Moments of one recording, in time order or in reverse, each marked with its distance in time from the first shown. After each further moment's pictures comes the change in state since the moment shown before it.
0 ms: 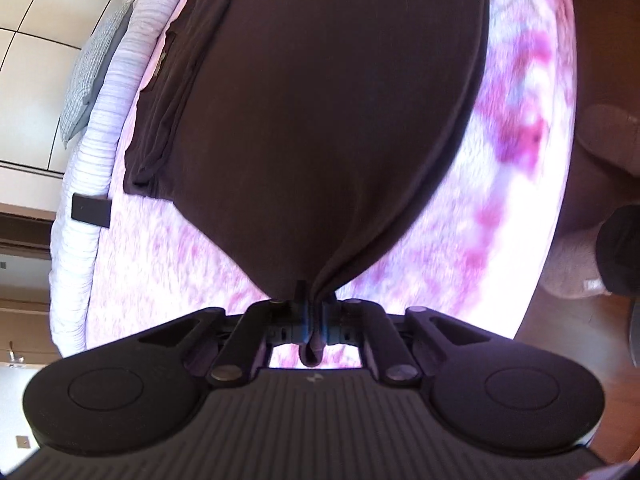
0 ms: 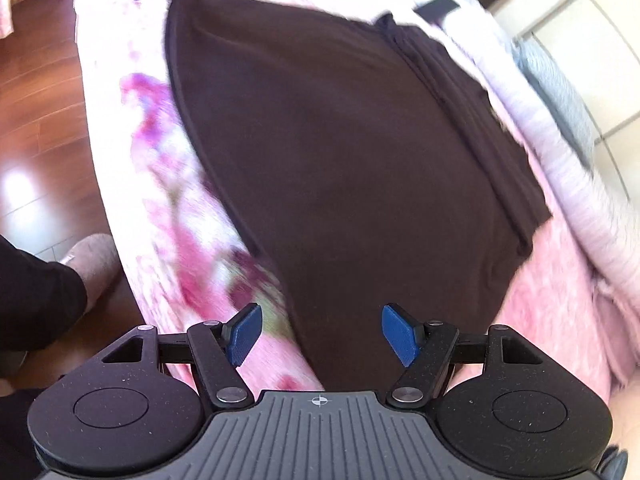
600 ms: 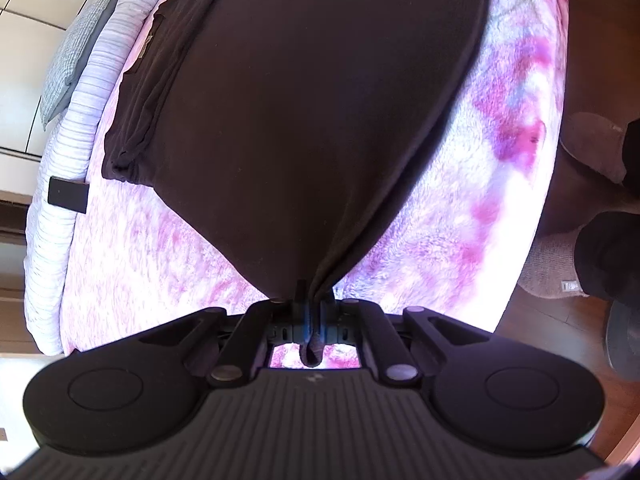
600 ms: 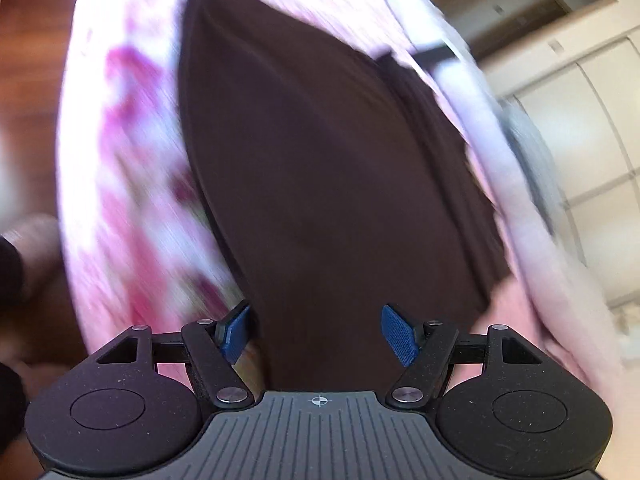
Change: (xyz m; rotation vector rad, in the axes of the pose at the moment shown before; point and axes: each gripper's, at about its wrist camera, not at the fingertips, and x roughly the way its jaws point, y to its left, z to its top) left arm 0.004 0.006 -0.002 -0.059 0.036 -0.082; right arm 0.041 0.002 -0.013 -0.198 -0.060 -0.192
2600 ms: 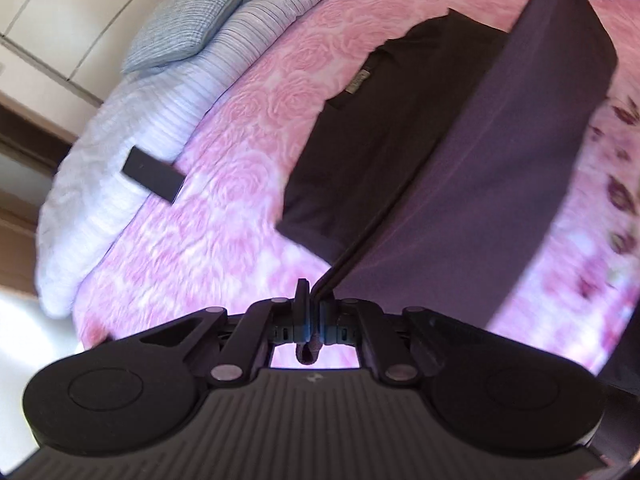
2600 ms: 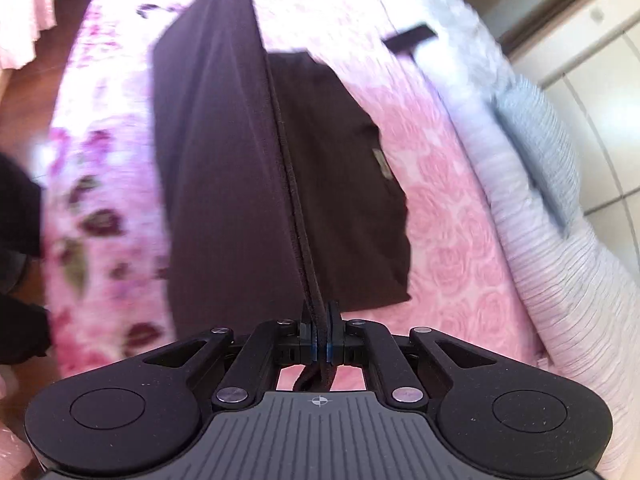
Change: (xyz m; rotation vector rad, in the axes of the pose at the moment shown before) left arm -0.045 0.284 0.071 -0.296 -0.037 -0.076; right arm 0.018 -0.316 0.023 -0.071 -0.025 0.386
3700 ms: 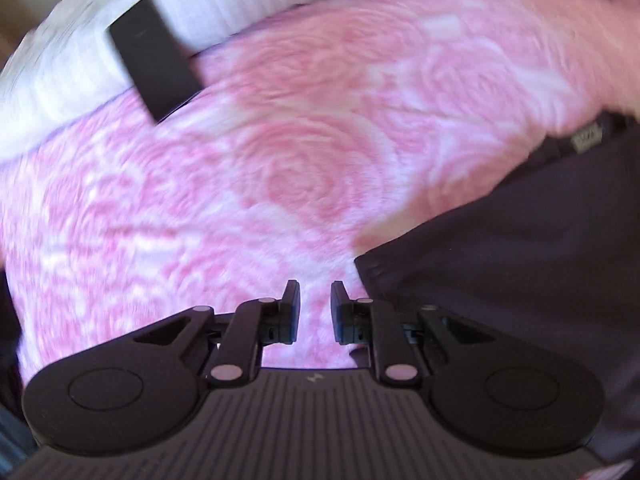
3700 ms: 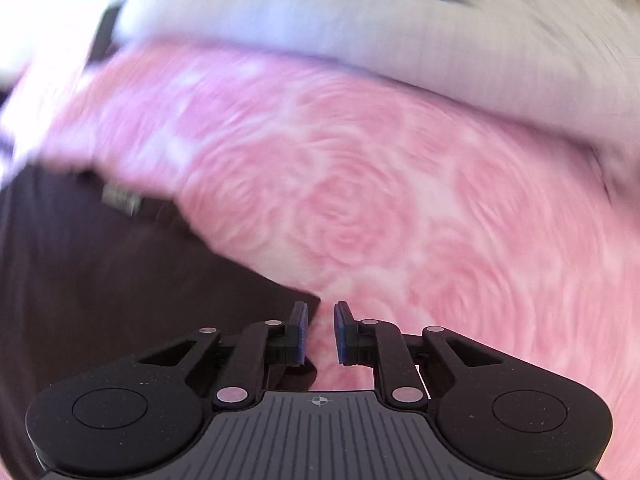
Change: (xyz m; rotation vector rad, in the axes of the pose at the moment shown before) left arm 0.264 0.142 0.041 -0.580 0.130 -0.083; right arm 0.198 -0.200 -0.087 1.029 -0.043 0.012
